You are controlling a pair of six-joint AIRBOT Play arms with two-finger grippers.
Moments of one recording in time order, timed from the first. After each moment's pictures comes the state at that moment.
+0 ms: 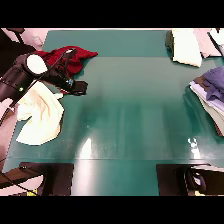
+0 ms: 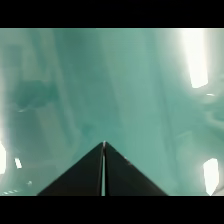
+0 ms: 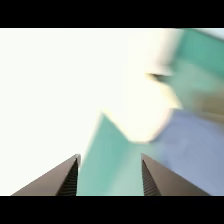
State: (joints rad) left arm -0.30 -1.27 1.32 1.18 -1.19 -1.57; right arm -1.35 -1.50 2.02 -0.31 1.51 1.70
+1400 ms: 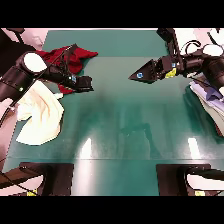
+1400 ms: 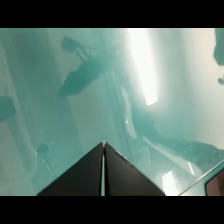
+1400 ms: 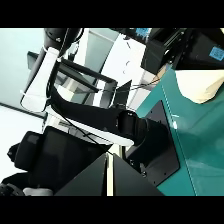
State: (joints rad) left arm -0.30 -1.27 1.32 1.02 -1.11 -1.57; right arm 0.15 -1.41 1.43 -0.13 1.62 1.13
